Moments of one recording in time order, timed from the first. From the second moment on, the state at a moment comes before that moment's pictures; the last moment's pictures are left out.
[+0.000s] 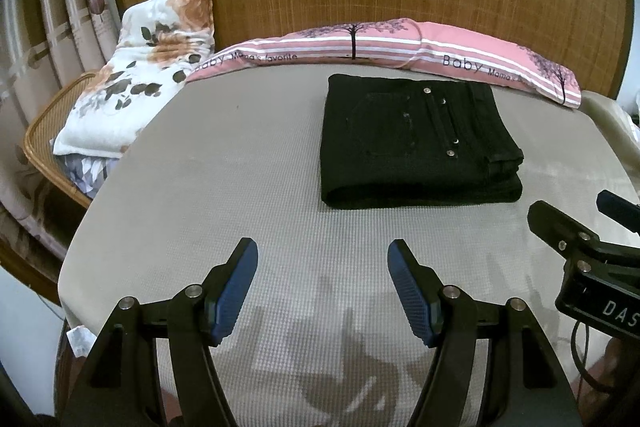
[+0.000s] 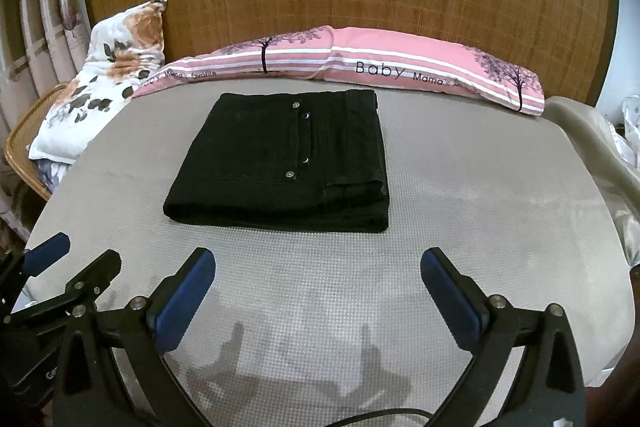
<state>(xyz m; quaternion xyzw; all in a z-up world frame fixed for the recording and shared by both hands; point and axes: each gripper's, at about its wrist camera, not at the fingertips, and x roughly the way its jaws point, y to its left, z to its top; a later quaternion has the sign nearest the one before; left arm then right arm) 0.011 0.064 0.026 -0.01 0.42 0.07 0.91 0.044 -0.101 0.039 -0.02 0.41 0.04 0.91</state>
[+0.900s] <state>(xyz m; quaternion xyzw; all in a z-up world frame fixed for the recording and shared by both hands) 0.012 0.066 0.015 0.00 0.43 0.07 0.90 0.051 -0.095 0.022 -0.05 0.43 0.04 0.90</state>
